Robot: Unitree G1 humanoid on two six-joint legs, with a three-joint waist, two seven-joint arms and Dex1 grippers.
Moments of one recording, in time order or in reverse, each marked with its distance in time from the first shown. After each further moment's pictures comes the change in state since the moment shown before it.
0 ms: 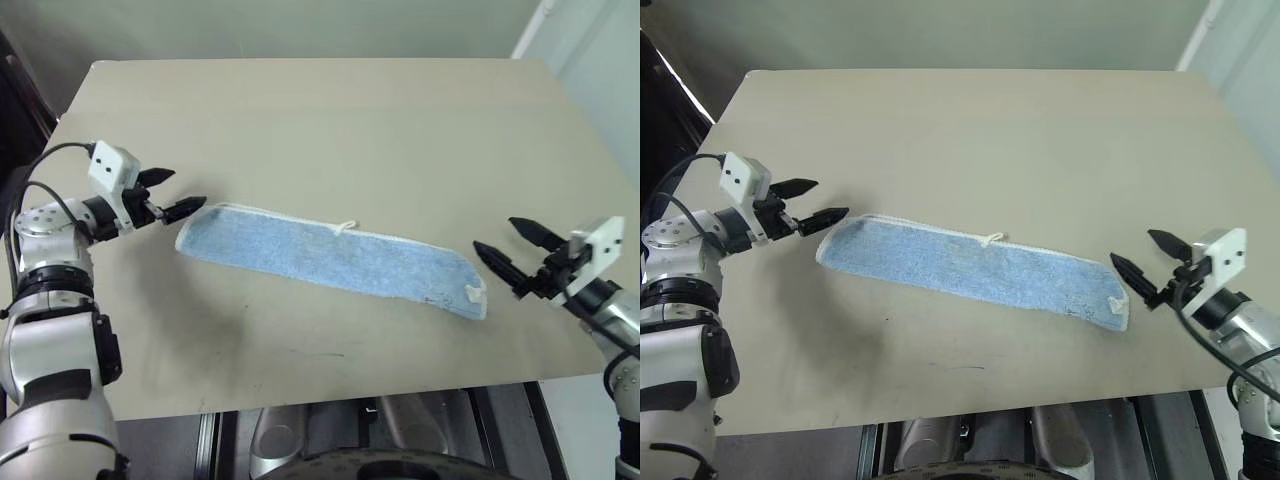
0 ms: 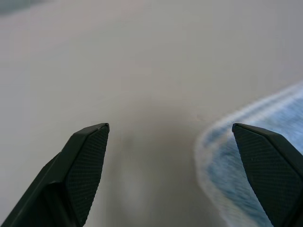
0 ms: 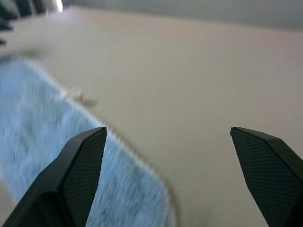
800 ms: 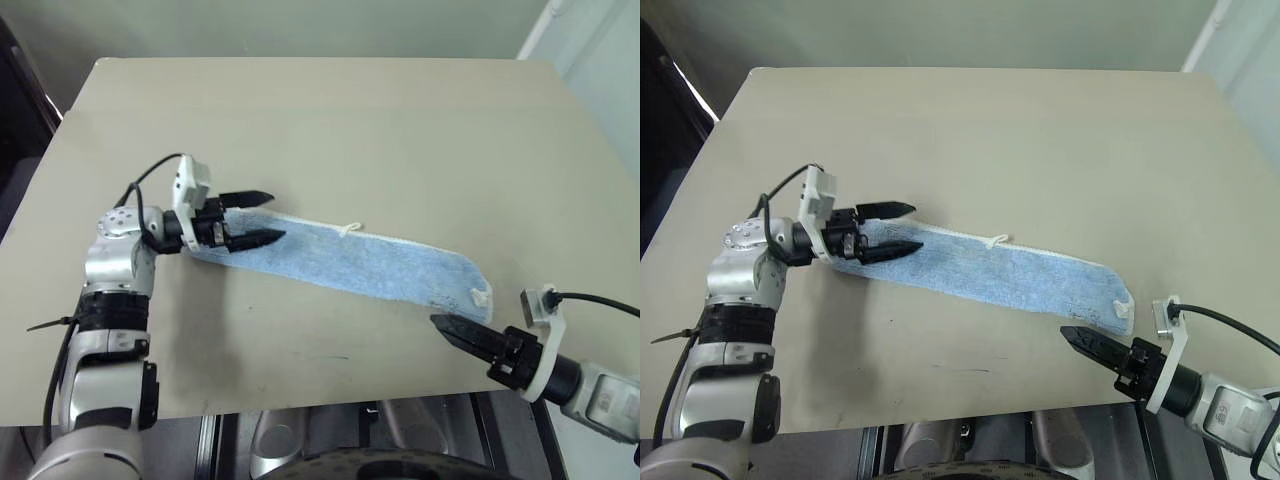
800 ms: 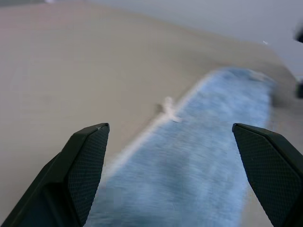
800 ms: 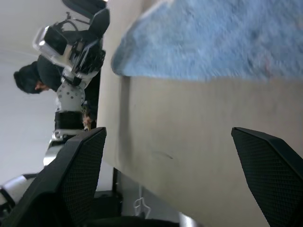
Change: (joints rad) left arm 0.338 -0.161 -0.134 -0.854 -0.243 0.514 -0.324; right arm 0.391 -0.170 0.126 -0.184 1.263 0.452 -0.647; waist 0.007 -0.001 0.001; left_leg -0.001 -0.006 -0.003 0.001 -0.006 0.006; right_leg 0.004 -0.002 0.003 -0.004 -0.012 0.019
